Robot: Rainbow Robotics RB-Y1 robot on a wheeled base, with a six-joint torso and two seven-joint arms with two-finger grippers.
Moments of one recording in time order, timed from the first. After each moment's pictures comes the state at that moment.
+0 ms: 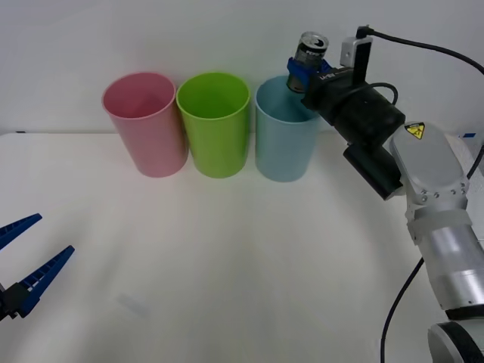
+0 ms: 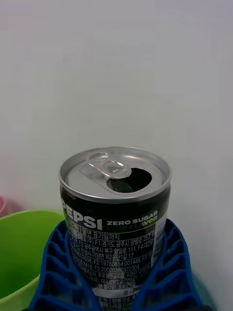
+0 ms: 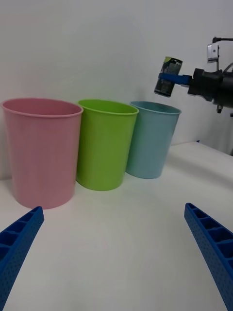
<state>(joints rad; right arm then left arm) -0.60 -0.24 -0.01 -1.31 1.52 -0.37 -0.33 0.35 0.40 0.52 -1.66 -0.96 -1.22 0.00</state>
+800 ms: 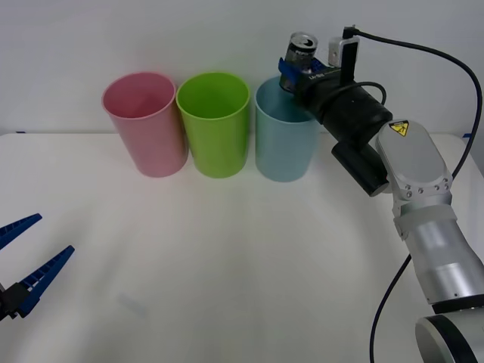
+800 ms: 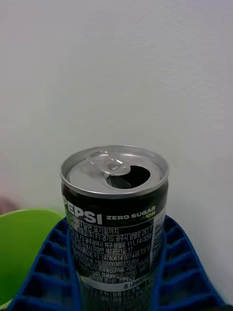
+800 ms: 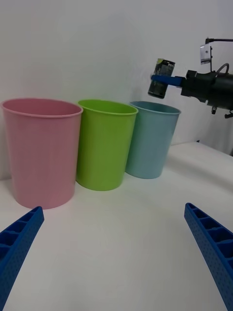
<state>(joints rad) -0.63 -0.20 0.00 -1.26 1.56 -0.35 -0.31 0.35 0.40 0.52 -1.66 -0.96 -1.22 0.00</state>
